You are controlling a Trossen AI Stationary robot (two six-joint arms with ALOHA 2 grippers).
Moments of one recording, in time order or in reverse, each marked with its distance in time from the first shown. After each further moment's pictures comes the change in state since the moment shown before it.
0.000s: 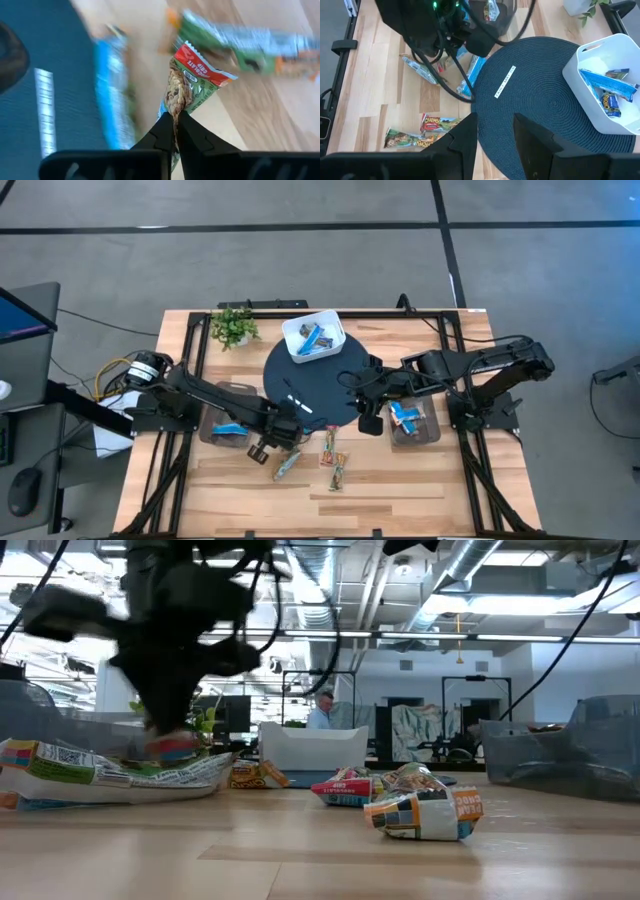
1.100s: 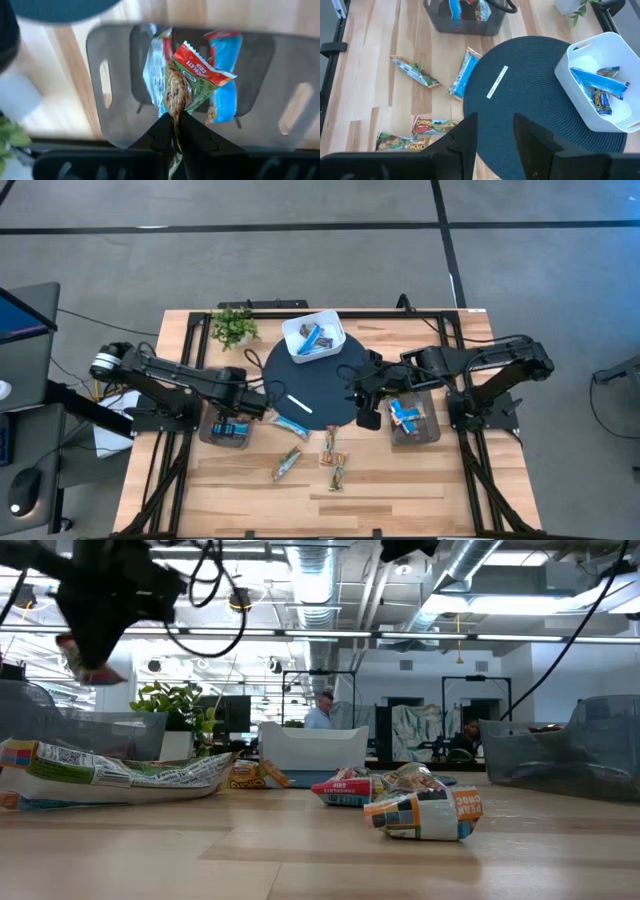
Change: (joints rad) left arm 0.076 -0.318 -0.037 -0.639 -0.121 -0.381; right arm -0.040 0.000 0.000 -0.001 0.000 -0.014
